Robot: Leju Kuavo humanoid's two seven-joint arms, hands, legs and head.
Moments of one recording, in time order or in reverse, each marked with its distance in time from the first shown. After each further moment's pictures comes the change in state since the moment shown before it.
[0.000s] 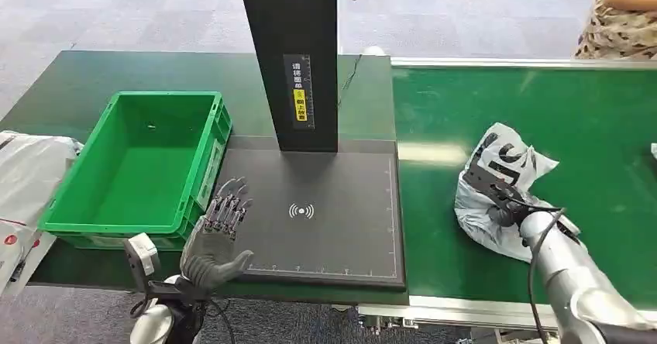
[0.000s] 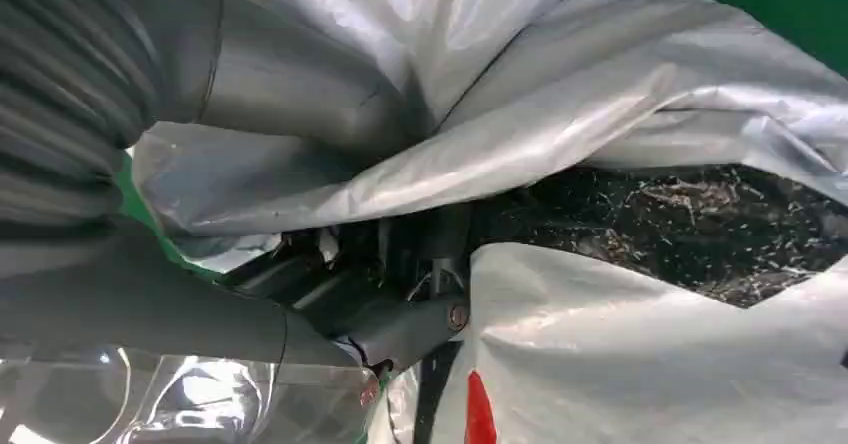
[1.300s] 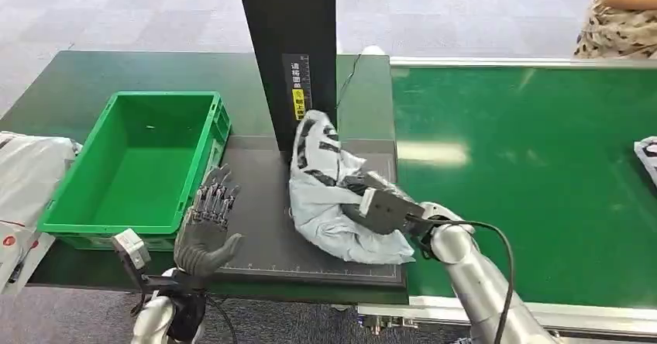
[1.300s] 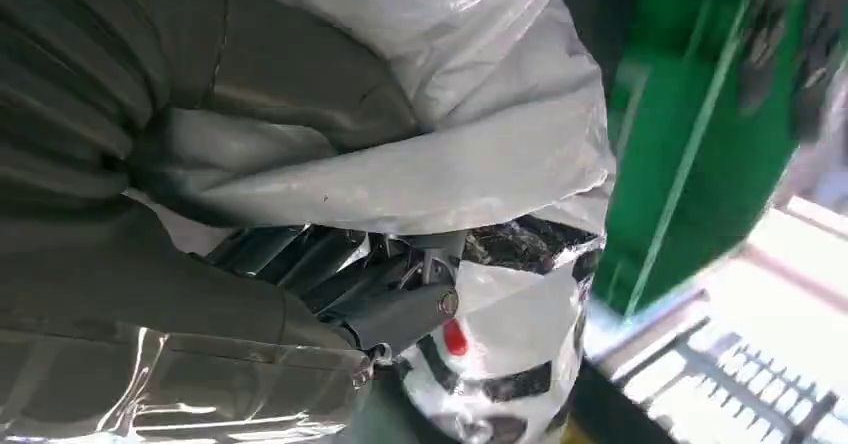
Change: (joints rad) left arm -0.048 -0.013 0.021 0.051 0.049 0.062 -0.072; right arm 0.227 0.200 0.471 -0.692 -0.526 0.244 -0.536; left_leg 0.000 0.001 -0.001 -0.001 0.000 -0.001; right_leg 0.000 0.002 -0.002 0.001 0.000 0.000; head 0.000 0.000
